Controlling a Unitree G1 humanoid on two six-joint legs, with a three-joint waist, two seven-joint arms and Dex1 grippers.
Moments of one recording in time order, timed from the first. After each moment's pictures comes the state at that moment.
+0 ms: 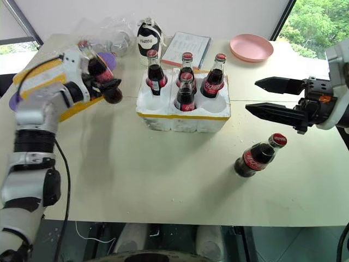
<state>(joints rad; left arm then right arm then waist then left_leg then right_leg) -0.92 0.65 0.13 0.35 -0.38 0.69 -0.81 -0.40 -1.14 -0.48 -0.19 0.99 0.90 1.13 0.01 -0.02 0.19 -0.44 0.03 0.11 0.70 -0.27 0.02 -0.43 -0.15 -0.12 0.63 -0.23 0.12</state>
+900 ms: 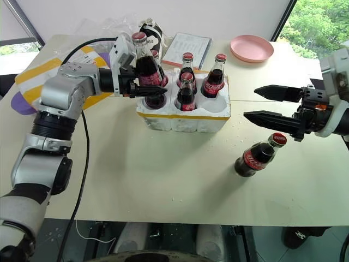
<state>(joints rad) -1.07 0.51 -0.16 0.44 -0.30 0.52 -1.12 -0.32 -1.12 -0.53 -0.27 0.99 0.91 1.07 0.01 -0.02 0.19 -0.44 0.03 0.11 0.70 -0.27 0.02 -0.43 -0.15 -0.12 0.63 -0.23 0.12</state>
